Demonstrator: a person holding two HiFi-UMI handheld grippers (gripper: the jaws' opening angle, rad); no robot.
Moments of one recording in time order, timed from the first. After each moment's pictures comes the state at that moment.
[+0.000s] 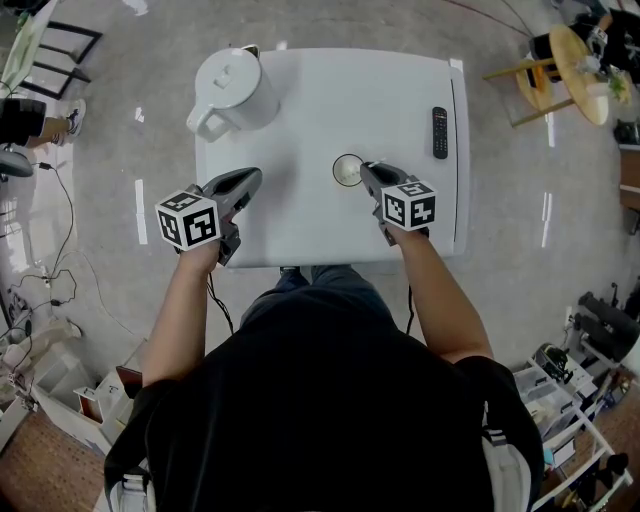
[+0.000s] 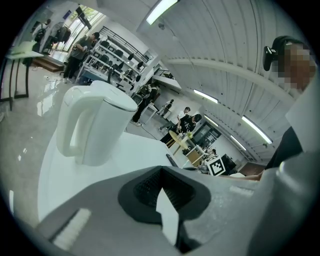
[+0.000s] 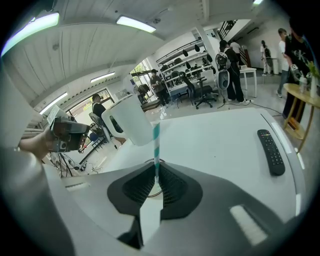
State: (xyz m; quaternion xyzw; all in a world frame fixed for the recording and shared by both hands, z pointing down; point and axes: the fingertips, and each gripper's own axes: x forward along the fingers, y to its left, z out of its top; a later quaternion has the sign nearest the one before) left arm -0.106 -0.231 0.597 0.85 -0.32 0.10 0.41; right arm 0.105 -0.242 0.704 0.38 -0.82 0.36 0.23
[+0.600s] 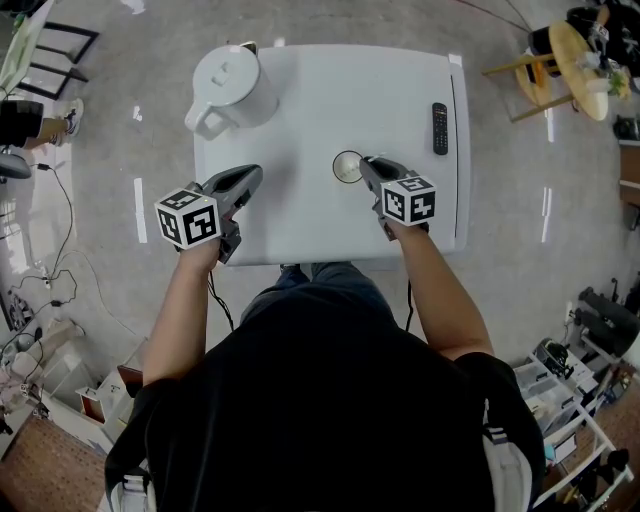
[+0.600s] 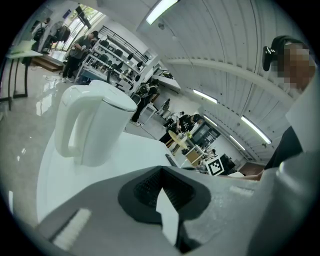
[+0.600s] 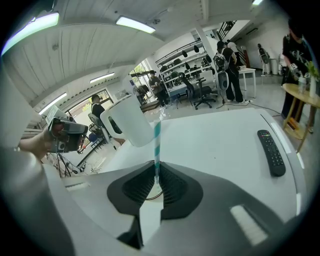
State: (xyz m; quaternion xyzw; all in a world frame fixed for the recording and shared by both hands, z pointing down) left arm -0.104 -0.232 0.597 0.85 -0.32 0.10 0.41; right arm 0.104 -0.246 0.707 0.38 -0.82 0.36 0.23
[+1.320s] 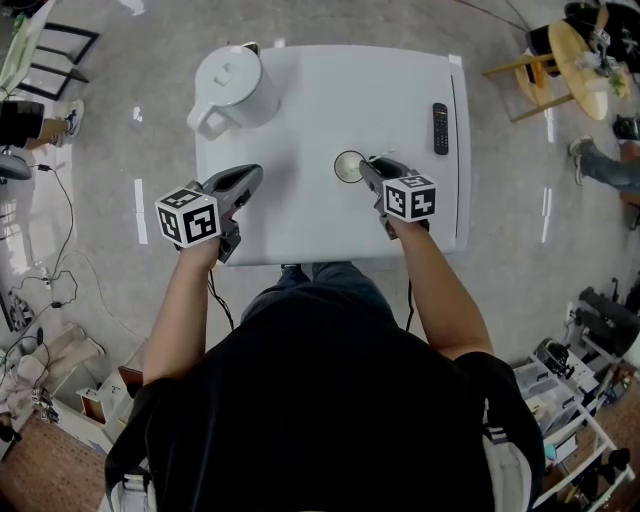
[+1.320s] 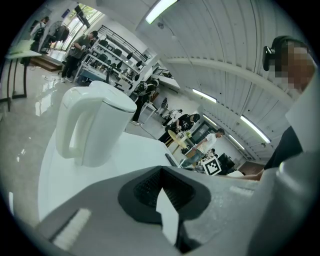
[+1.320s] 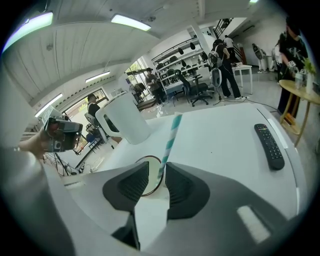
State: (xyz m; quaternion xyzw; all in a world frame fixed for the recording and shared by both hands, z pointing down) left arm -0.107 -0.232 0.596 0.85 -0.31 0.10 0.41; right arm 0.110 -0.246 0.720 0.39 -0.81 0.38 0.24
